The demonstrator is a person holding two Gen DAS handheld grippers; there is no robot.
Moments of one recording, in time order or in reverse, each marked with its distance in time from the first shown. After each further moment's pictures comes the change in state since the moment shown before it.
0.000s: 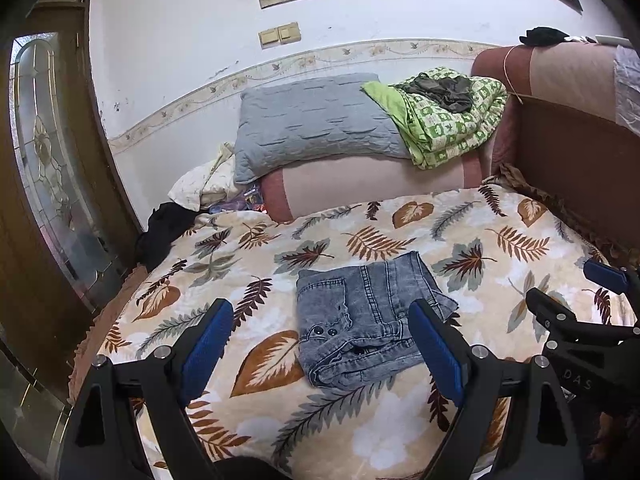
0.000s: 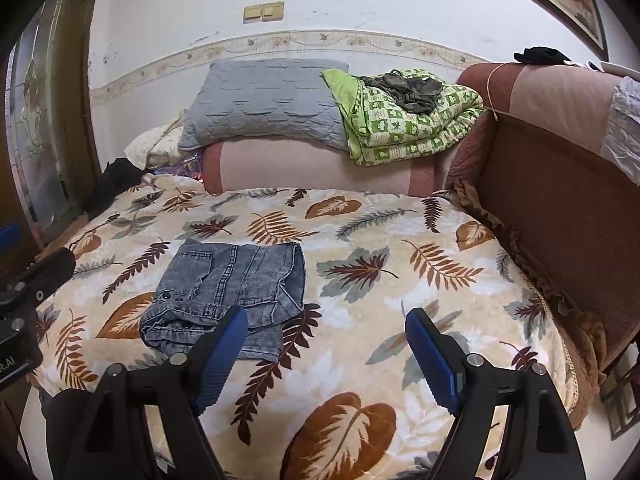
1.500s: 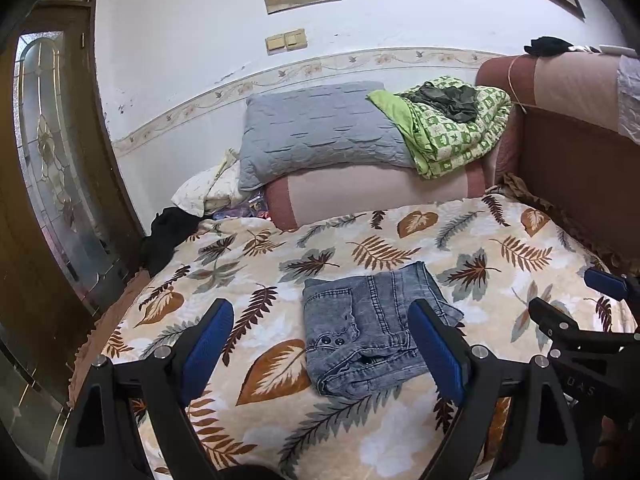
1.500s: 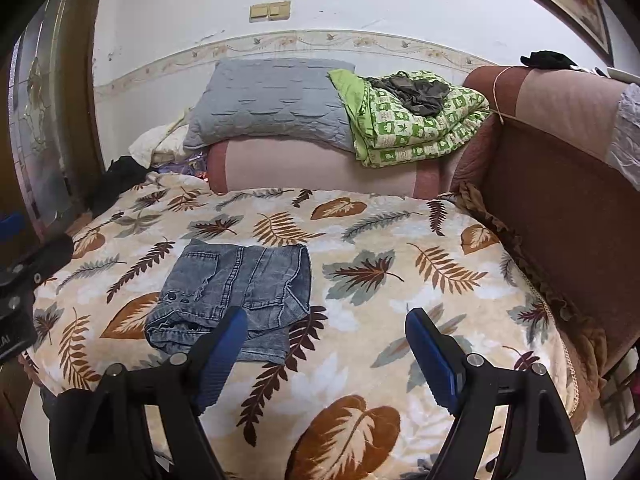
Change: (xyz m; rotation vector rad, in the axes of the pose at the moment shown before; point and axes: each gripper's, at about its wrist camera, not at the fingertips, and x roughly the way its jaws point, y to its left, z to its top) left arm 0.000 0.010 0.003 -0.011 -0.027 -0.002; right arm -0.001 0.006 0.005 -0.012 0.002 0.010
